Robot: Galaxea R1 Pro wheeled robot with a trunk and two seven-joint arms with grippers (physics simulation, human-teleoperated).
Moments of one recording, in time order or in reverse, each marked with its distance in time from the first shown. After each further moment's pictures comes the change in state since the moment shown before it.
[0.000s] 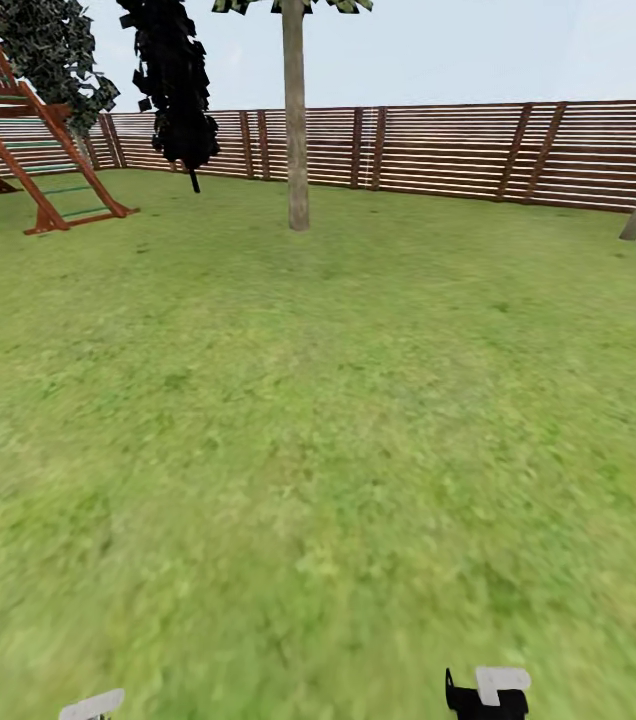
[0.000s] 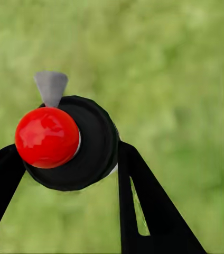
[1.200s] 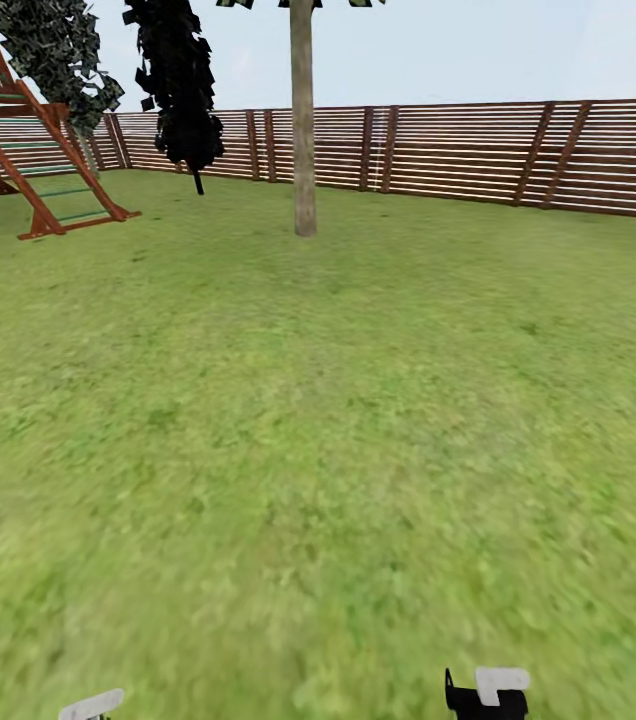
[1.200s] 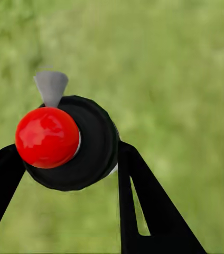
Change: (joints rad) left arm 0.000 0.001 0.000 0.000 0.000 0.000 0.000; right arm 0.000 0.001 0.000 0.000 -0.001 0.000 0.001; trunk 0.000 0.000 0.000
